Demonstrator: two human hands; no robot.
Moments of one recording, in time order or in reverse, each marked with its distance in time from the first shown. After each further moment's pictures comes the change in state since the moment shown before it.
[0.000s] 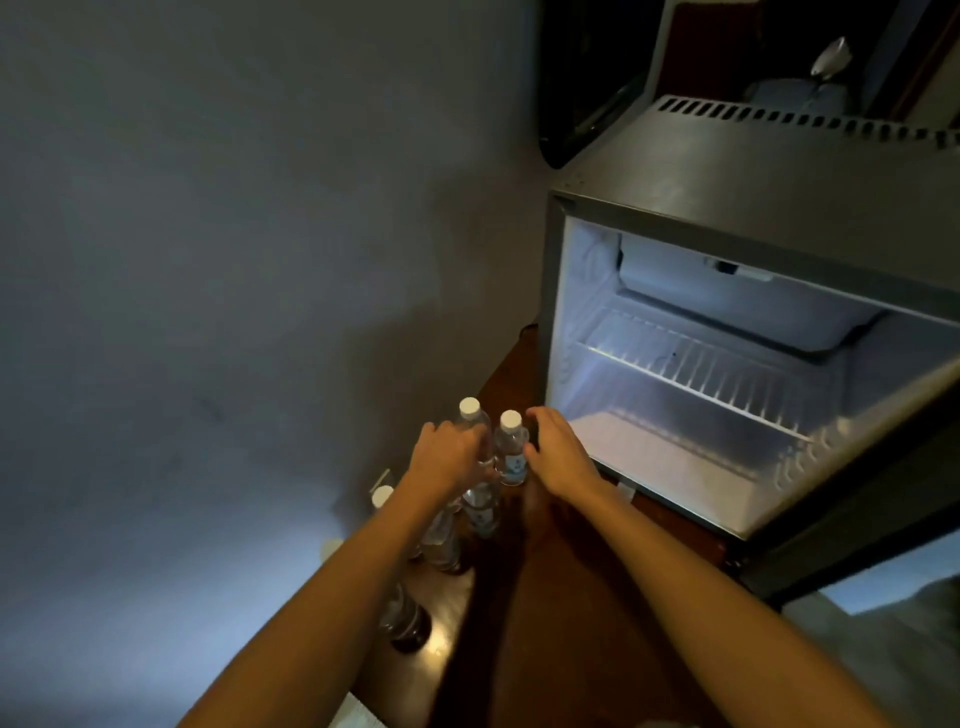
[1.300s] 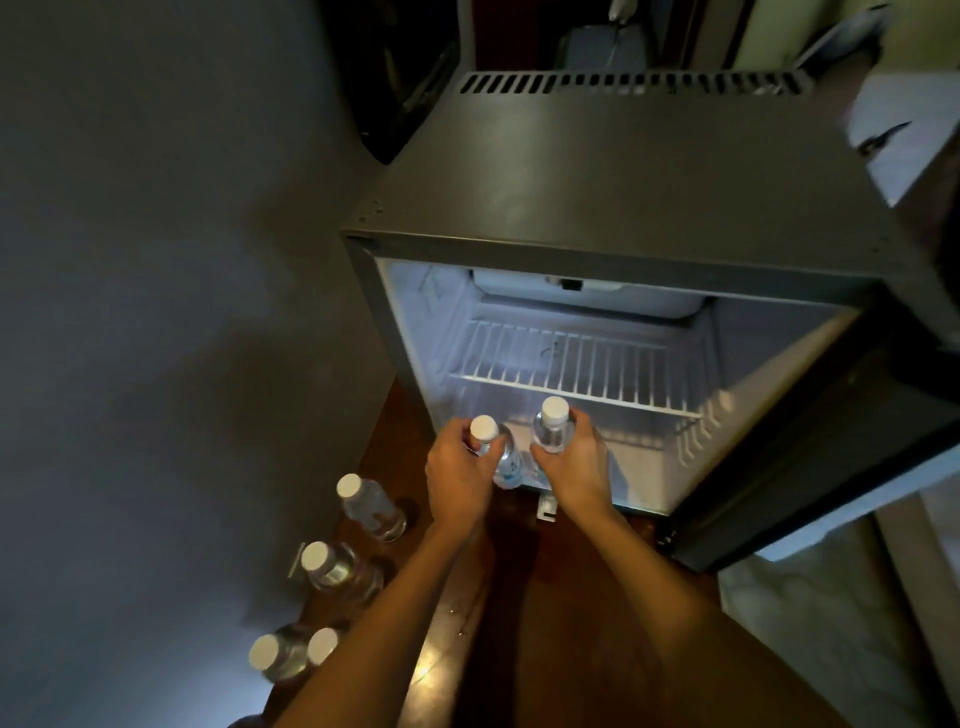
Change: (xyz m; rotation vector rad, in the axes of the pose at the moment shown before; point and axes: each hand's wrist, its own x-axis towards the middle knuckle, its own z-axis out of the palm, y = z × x) left_hand 0.103 0.122 0.041 -0.925 0.368 -0.072; right_hand 0.002 0.098 -0.066 0.330 0.587 0.455
